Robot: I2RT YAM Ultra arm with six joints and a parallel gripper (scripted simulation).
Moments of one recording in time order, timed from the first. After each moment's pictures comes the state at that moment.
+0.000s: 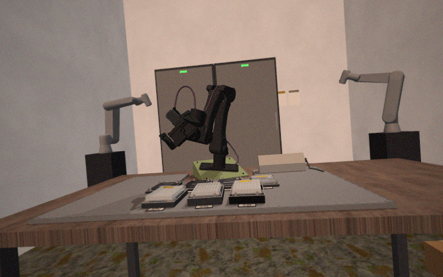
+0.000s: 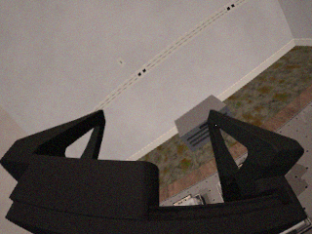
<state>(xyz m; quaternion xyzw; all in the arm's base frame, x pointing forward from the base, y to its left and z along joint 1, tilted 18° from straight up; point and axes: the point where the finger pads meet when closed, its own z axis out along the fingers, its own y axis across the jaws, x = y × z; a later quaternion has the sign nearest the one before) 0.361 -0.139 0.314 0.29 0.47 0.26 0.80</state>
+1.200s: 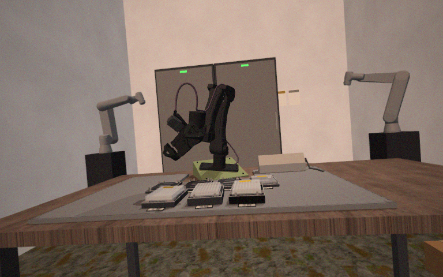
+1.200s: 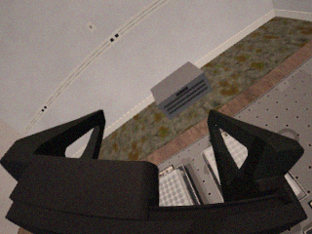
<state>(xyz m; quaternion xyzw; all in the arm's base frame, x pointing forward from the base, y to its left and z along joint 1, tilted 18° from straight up) 0.399 -0.119 0.268 0.30 0.57 0.22 0.73</state>
